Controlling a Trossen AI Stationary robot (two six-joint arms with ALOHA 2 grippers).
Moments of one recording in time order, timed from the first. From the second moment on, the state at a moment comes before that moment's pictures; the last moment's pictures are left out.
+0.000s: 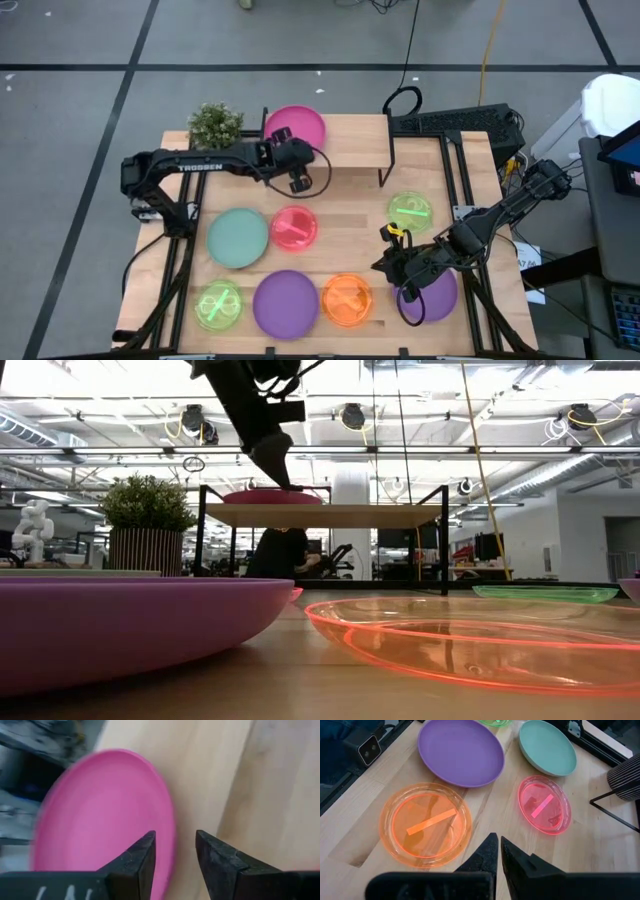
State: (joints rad) left arm 0.23 1.61 1.32 -0.59 -0.48 0.19; right arm 0.58 1.30 1.09 -0.61 0.36 -0.05
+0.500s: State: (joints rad) left arm -0.04 1.50 1.32 -0.64 -0.61 0.01; right arm 0.58 1.30 1.05 -0.62 0.37 0.04
